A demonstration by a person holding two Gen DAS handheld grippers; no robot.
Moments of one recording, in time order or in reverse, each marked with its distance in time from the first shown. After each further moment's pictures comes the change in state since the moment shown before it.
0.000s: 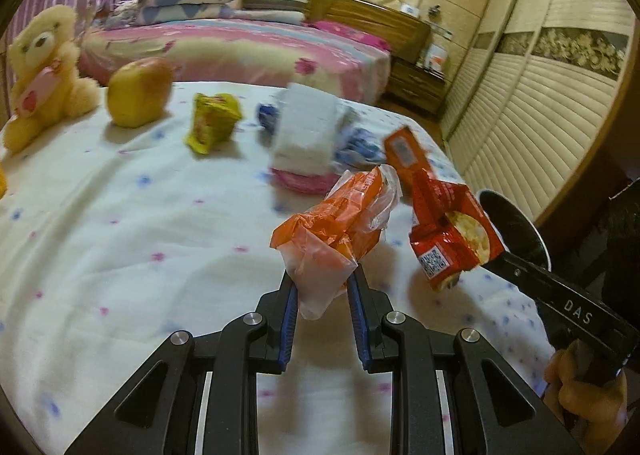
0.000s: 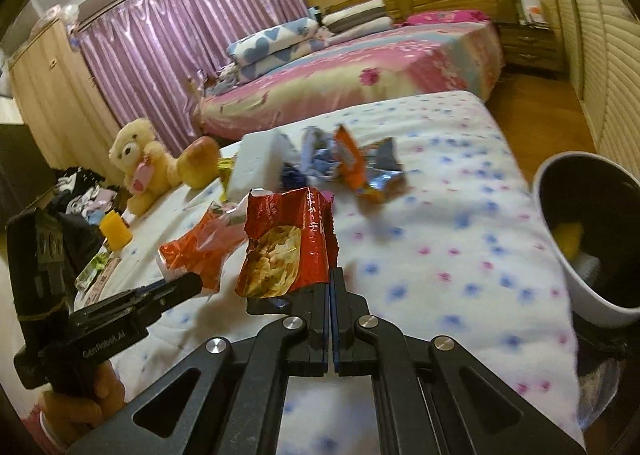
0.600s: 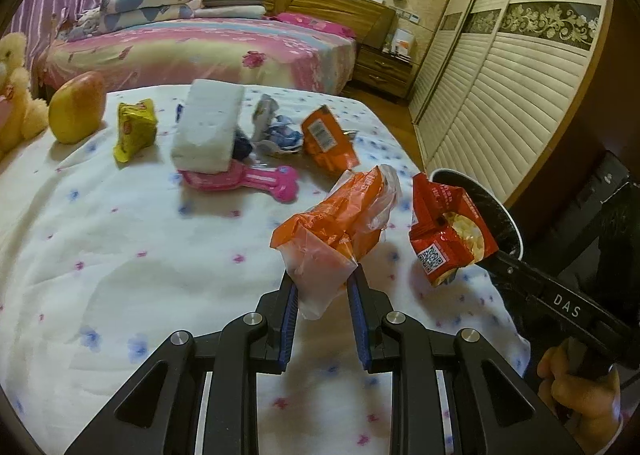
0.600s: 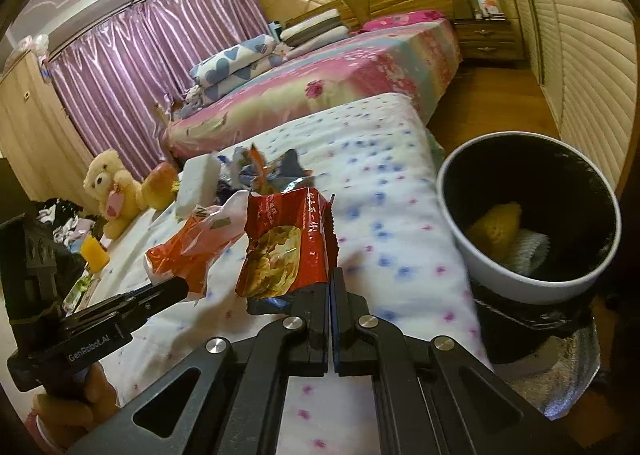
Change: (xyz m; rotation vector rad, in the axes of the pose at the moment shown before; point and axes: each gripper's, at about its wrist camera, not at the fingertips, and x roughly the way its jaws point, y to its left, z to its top) left arm 0.023 -0.050 0.003 0.072 0.030 -0.069; right arm -0.039 -0.057 -0.011 0.097 -0.045 -0.084
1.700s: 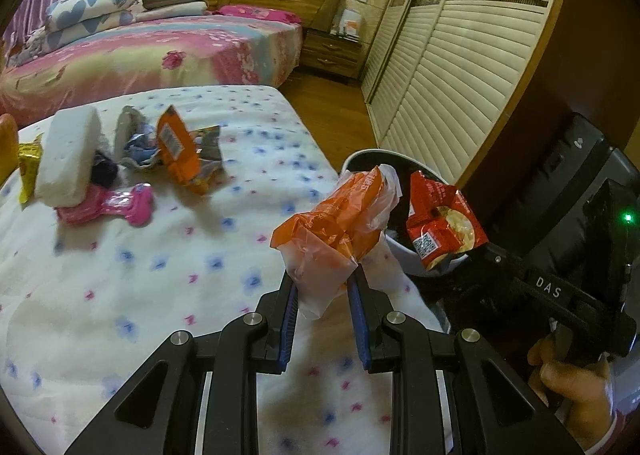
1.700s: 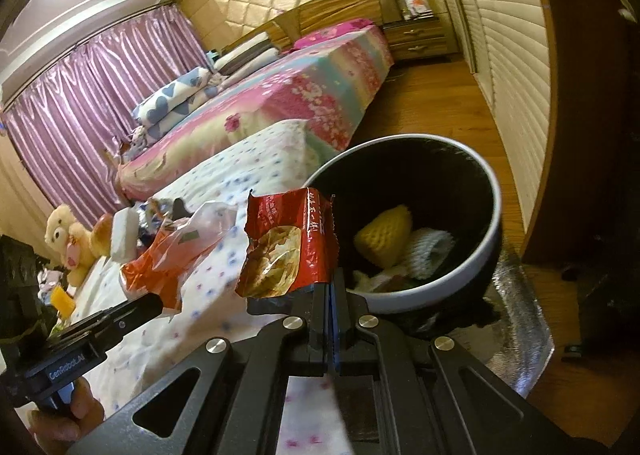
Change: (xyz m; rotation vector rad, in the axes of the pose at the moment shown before) left arm 0.060 -0.085 0.016 0.104 0.050 -0.108; right arm -0.042 -0.094 0.007 0.156 -0.063 -0.156
